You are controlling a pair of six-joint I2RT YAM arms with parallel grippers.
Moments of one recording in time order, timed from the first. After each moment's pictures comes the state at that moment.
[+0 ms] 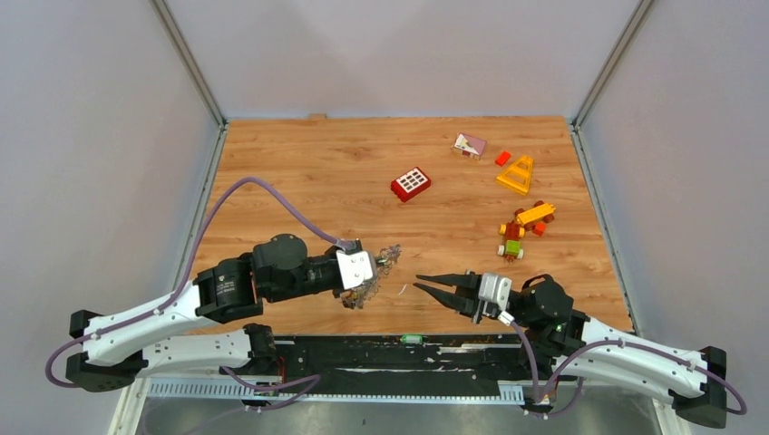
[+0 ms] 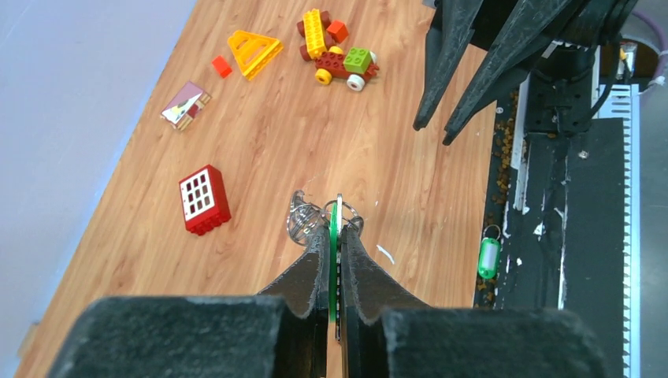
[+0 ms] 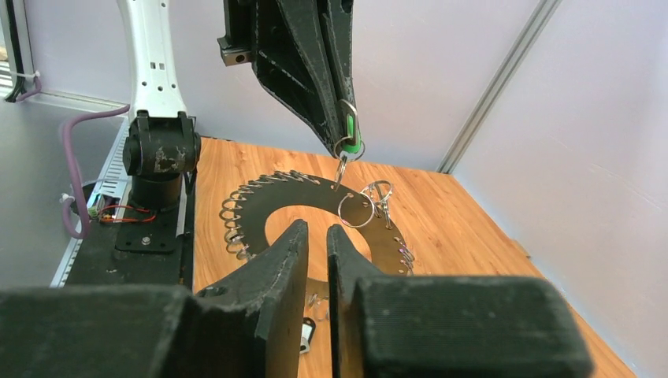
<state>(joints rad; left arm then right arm) -1.25 0.79 0.99 -0.45 -0.03 0.34 1.19 0.45 0.34 0.40 -0.18 -0.30</state>
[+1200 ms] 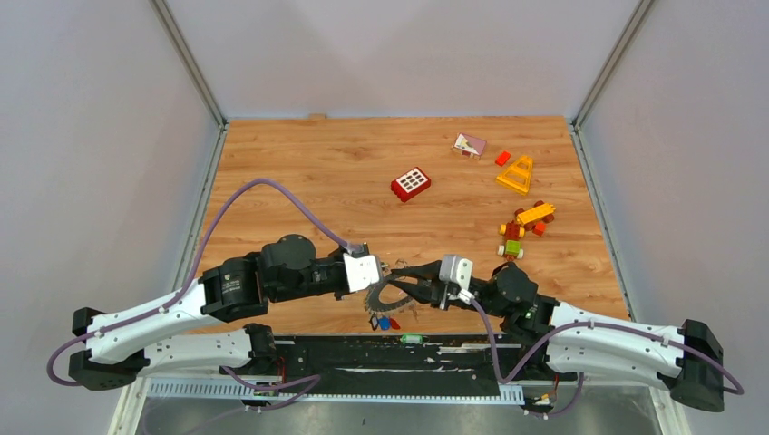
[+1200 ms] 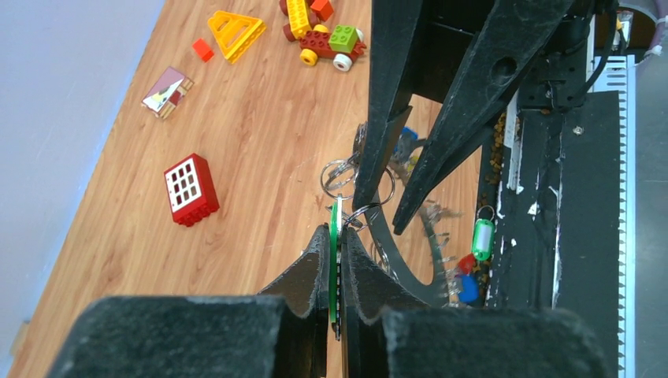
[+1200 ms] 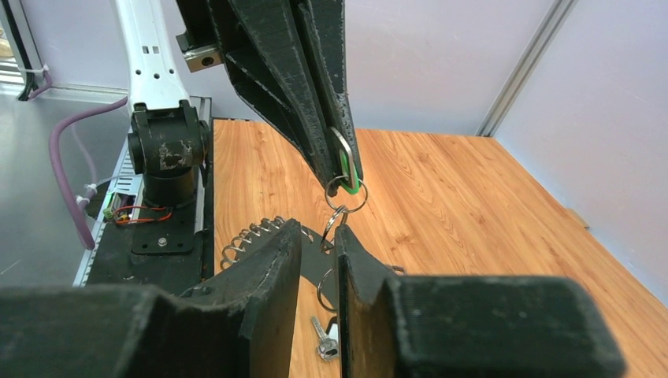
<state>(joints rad) -1.25 0.82 0.99 -0.49 -0.02 0.35 1.19 0.76 0.42 0.54 -0.17 -0.20</state>
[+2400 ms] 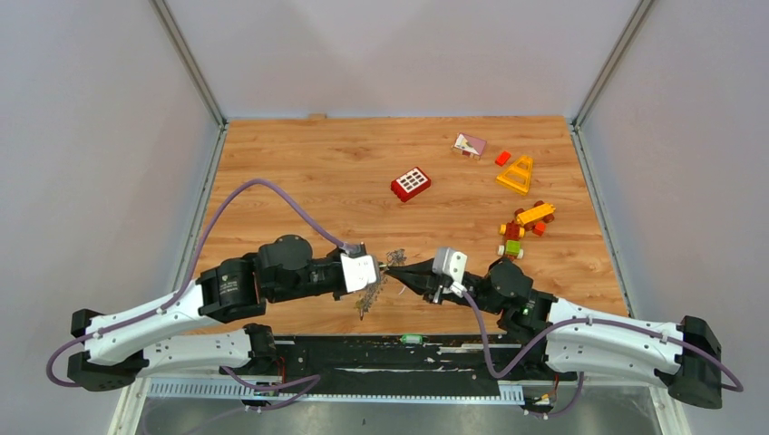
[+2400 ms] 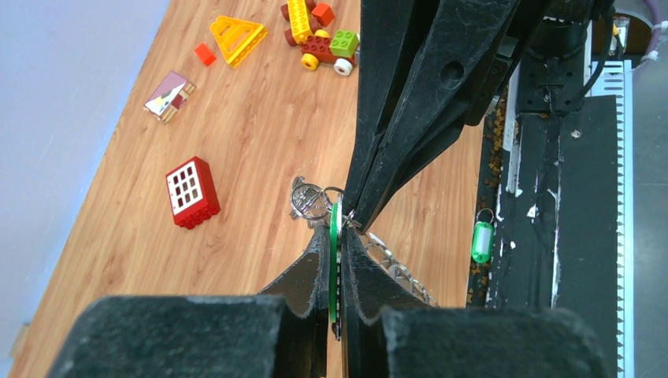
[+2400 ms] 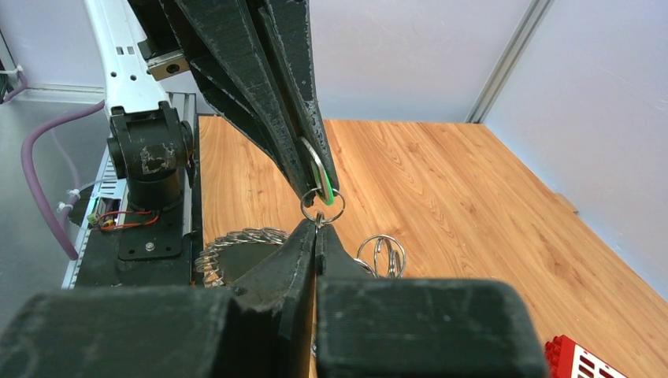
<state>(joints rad) -1.25 0.81 0.99 -0.48 -0.01 0.35 1.19 0.81 0.48 0.49 -0.12 -0.19</state>
